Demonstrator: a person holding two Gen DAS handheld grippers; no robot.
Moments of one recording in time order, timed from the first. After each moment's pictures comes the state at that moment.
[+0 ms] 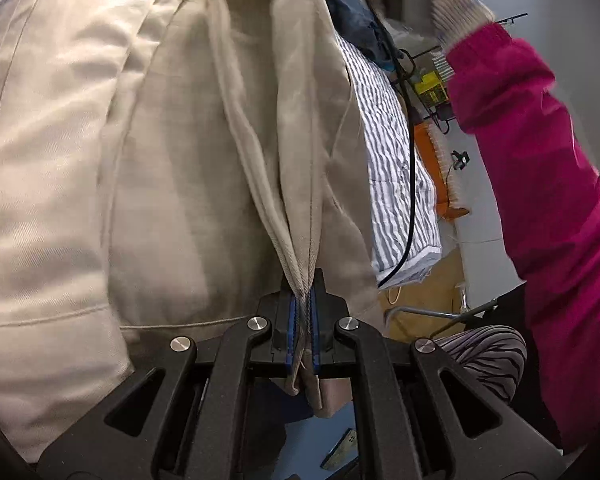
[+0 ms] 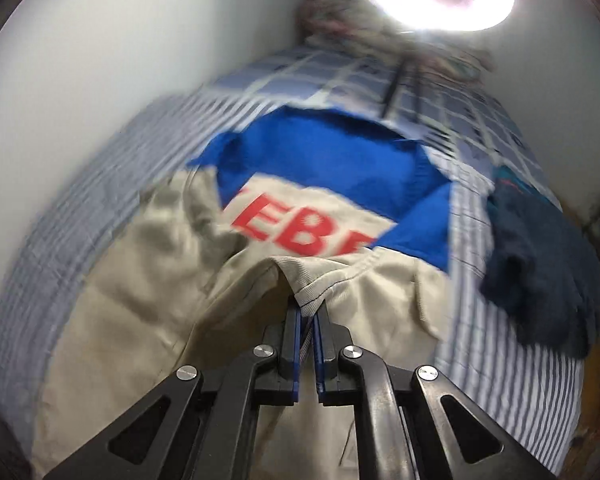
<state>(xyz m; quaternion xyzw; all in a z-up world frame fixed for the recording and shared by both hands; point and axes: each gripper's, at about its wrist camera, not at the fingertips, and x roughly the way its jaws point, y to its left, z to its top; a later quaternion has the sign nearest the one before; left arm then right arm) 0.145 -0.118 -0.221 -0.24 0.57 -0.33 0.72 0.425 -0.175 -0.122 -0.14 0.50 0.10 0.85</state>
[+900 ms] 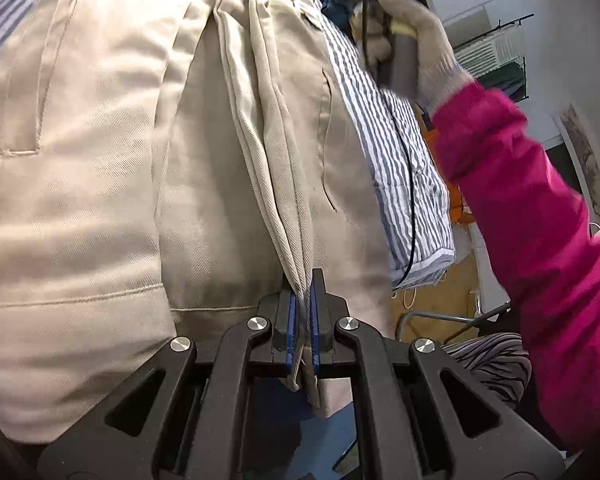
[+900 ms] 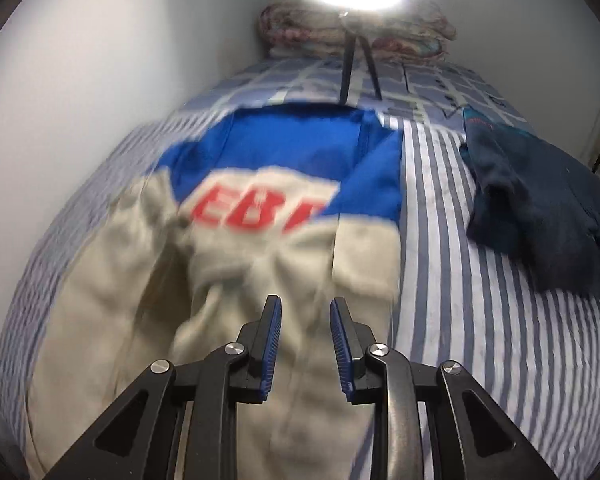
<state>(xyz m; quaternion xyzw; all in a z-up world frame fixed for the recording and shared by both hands) 0.137 -0.115 -0.219 -0.22 0.56 -0.31 0.73 0.407 -0.269 -0.133 -0.01 0.46 0.09 0.88</state>
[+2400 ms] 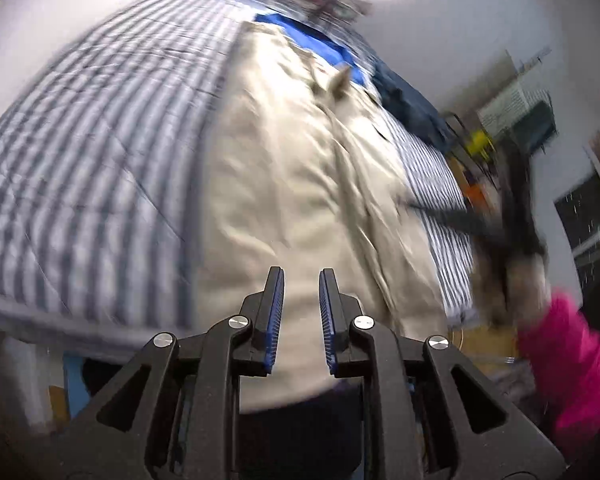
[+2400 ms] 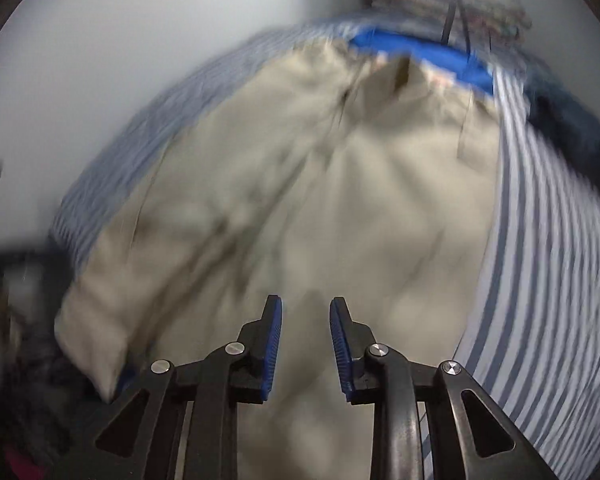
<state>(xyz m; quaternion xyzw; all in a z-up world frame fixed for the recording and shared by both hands) 0.134 0.022 -0.163 -0.21 0.49 -0.20 0.82 0.144 -0.202 -0.143 -0.06 0.55 0.21 0.80</state>
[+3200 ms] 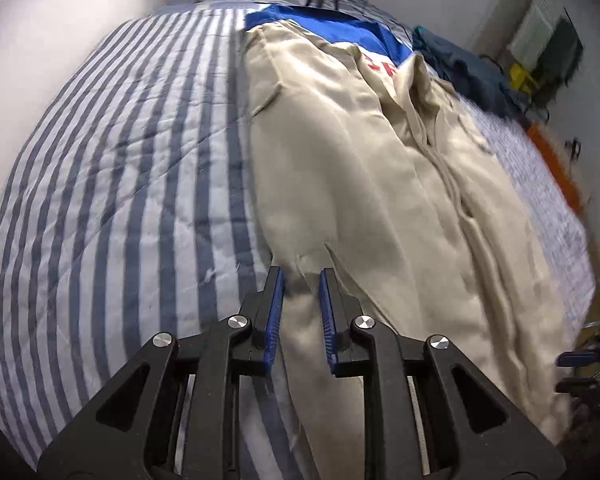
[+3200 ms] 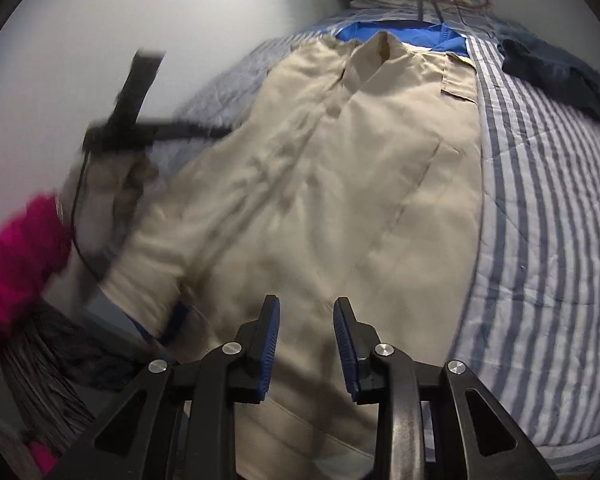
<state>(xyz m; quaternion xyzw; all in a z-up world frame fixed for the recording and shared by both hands) 0.305 0.009 -0.221 -0.04 0.50 -0.17 0.85 0.085 -0.229 -0.130 0.05 0.53 0.22 0.82</state>
